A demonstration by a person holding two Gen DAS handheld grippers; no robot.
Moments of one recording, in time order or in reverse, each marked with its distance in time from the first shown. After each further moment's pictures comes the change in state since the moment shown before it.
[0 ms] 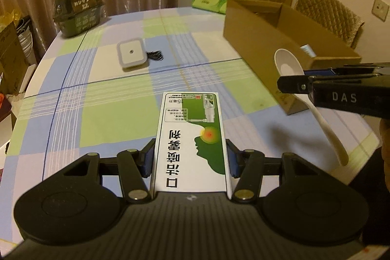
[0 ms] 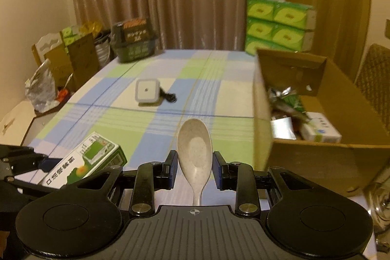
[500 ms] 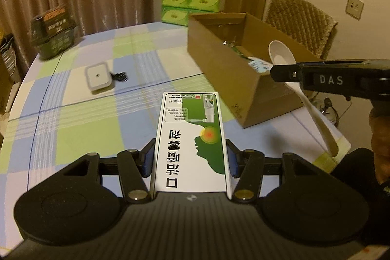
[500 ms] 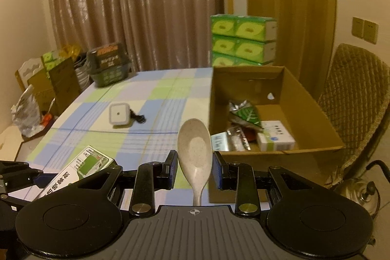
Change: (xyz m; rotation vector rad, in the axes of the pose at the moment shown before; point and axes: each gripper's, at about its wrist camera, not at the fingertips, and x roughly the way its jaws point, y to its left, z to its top) left arm -0.022 -0.061 0.021 0.064 -0.040 -0.072; right arm -0.051 -0.050 0.008 0.085 -0.075 -0.076
